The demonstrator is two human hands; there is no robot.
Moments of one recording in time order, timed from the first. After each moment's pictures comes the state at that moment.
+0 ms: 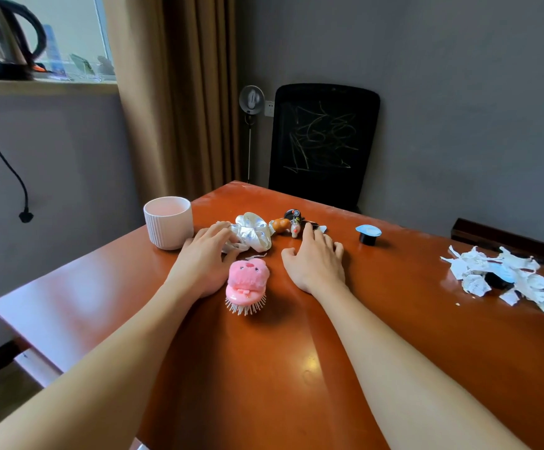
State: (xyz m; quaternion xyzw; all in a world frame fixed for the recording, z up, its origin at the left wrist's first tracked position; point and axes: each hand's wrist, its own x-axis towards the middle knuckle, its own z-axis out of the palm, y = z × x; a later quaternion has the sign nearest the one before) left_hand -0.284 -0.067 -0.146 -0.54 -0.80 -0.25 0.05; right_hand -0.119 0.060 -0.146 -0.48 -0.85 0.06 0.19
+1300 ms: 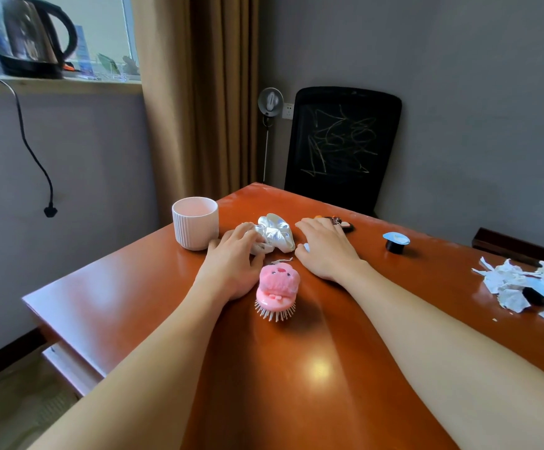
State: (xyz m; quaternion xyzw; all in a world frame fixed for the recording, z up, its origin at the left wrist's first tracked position) left_hand -0.286 -0.066 -0.149 -0.53 -0.81 -0.26 0.05; right_hand -0.147 0.075 -0.122 -0.32 -0.94 0.00 0.12
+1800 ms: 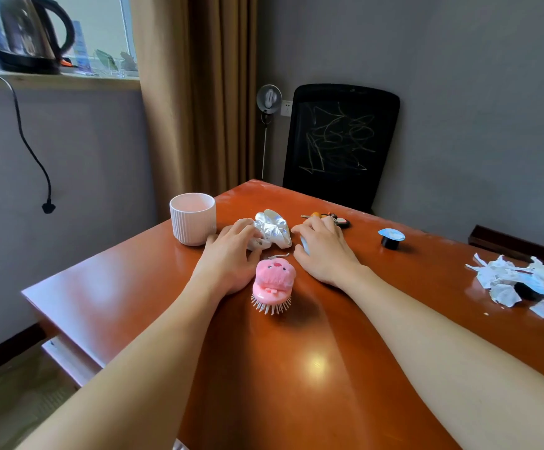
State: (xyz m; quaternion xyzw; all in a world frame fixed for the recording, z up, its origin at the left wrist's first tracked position) left_hand -0.283 -0.069 -0.146 -0.53 -0.80 -0.27 0.05; right_hand -0.134 0.069 -0.129 -0.31 -0.94 0.02 0.16
